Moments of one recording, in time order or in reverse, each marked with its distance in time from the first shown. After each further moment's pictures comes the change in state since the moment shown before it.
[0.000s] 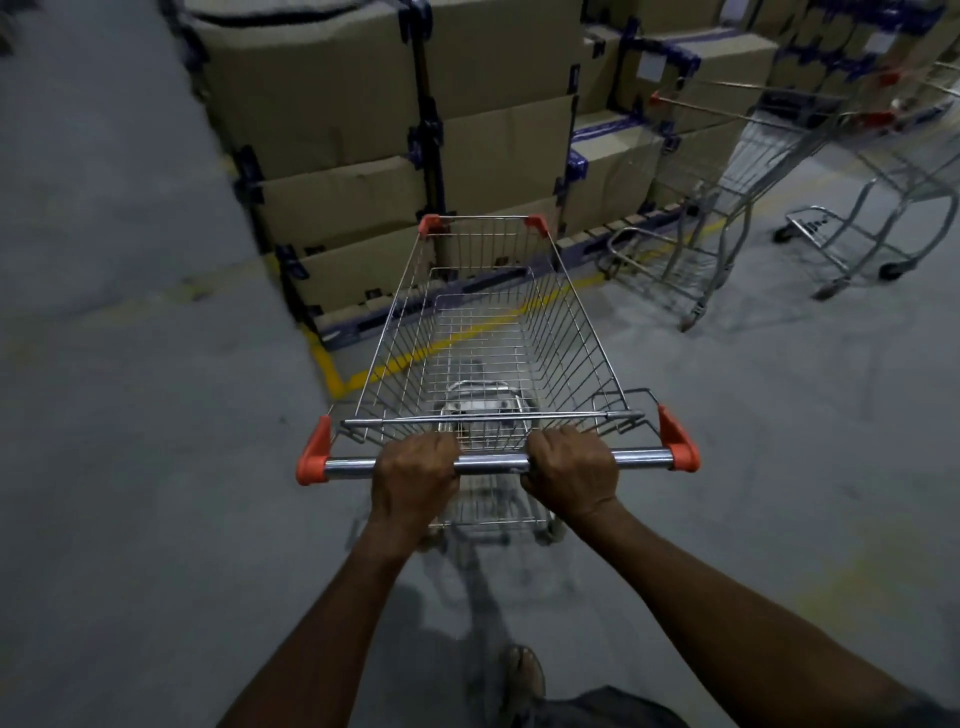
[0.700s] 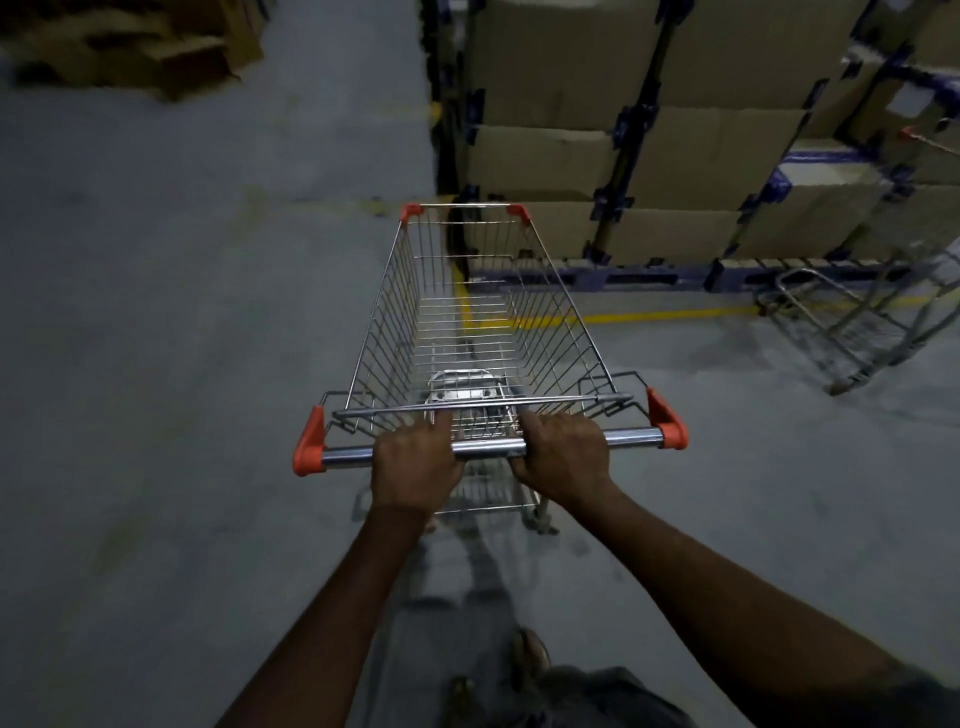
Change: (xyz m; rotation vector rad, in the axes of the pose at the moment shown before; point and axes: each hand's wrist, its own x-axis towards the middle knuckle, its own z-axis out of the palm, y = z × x) left_hand -0.220 -0.046 -0.131 0.109 -0.299 -0.613; right_hand -0.031 -0.204 -0.070 0.147 -0.372 -0.269
